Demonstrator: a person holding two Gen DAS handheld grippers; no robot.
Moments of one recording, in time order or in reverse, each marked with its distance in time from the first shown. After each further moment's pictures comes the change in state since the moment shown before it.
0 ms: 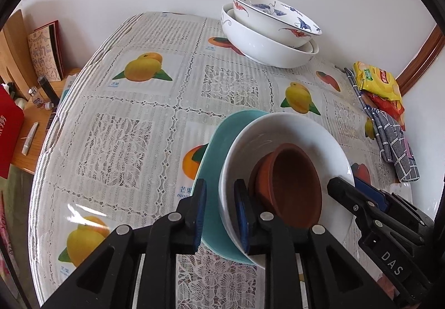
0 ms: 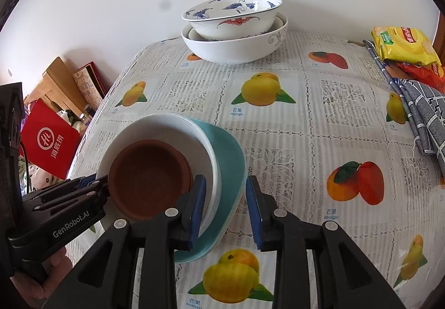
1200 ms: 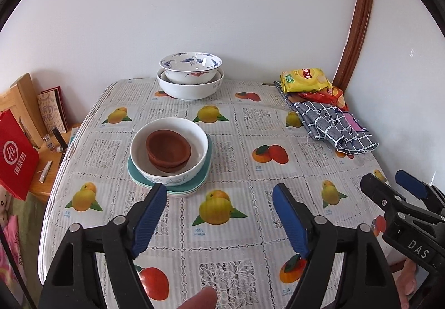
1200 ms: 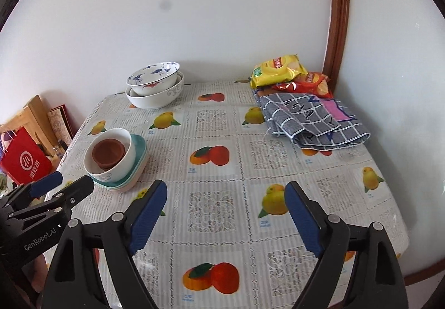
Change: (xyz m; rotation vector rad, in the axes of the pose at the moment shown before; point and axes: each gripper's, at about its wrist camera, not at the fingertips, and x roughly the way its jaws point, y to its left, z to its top) left arm -0.139 -0.134 -0.115 0.195 -0.280 0.006; right arm -0.211 -0.088 -0.115 0.088 -0.284 -0.305
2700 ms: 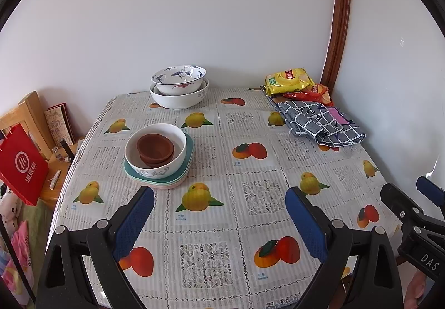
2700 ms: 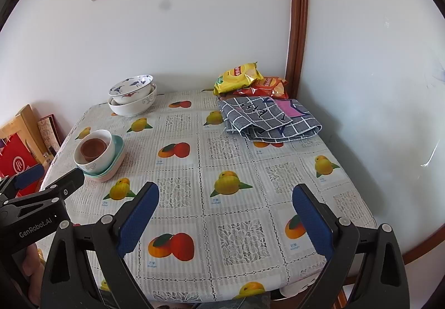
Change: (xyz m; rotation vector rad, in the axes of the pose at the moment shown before) left arm -0.043 -0.054 -0.024 0.060 -0.050 0.036; right arm -0.061 -0.054 -0.033 0.060 -0.050 -0.072
